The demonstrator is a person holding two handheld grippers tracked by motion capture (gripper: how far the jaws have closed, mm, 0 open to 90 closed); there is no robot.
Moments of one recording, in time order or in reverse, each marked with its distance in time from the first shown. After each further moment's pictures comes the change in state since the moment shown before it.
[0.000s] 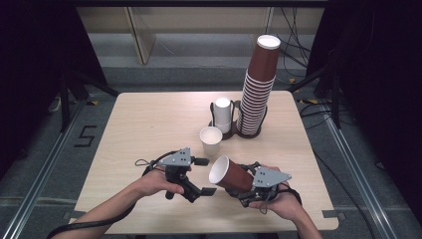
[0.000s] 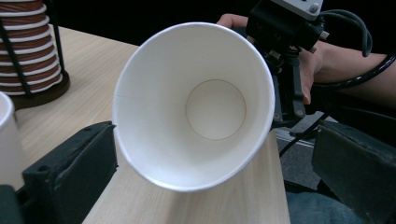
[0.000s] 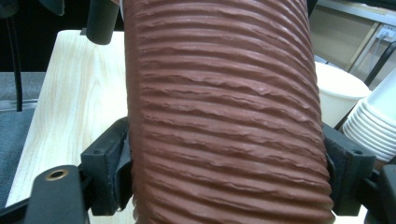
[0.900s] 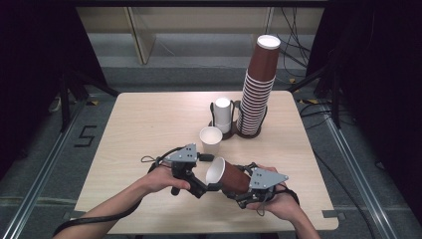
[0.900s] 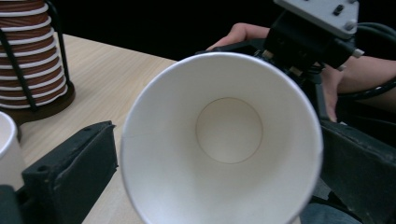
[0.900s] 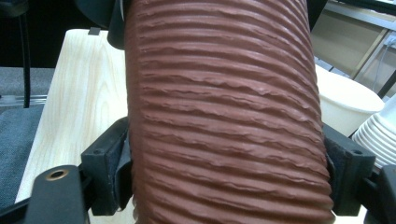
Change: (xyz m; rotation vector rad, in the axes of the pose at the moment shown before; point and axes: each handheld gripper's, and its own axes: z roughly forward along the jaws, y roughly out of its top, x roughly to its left) left arm 0.005 0.010 0.010 0.005 0.034 0.021; right arm 0.005 0.006 0.005 0.000 0.021 -0.034
